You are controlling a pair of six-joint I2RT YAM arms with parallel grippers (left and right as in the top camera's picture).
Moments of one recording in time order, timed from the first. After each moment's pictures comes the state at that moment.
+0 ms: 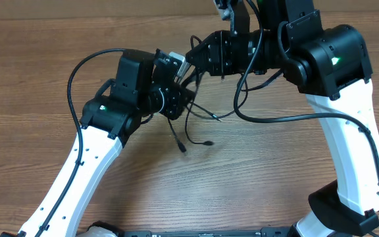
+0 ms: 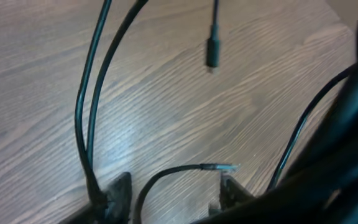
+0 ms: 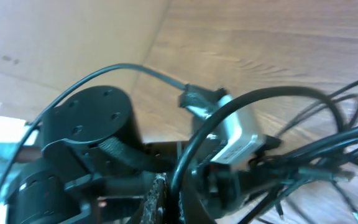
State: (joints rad) left arm -0.38 1.39 1.28 -0.66 0.38 -0.05; right arm 0.48 1.80 2.41 -1.33 -0.63 0.44
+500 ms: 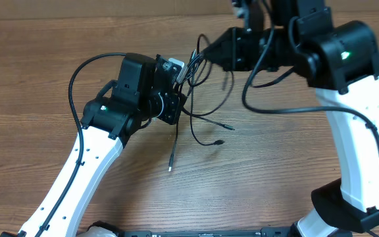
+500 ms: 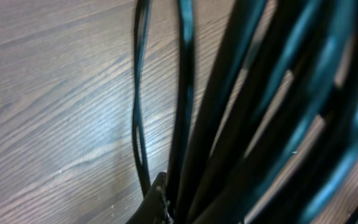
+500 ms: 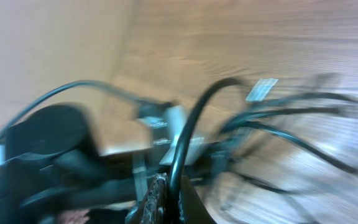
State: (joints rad) left arm -0.38 1.39 1.28 -0.75 0.34 -0.04; right arm 0.40 1.80 2.41 -1.41 -0.51 0.41
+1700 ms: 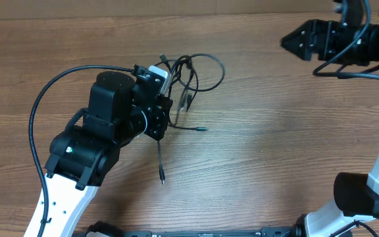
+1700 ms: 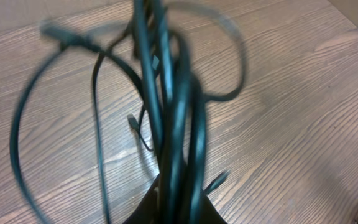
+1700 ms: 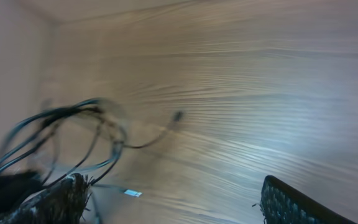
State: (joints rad) left arm -0.39 1.14 1.28 -0.82 0.25 -0.04; right arm -0.06 1.79 2.41 -1.64 -0.62 -0.02
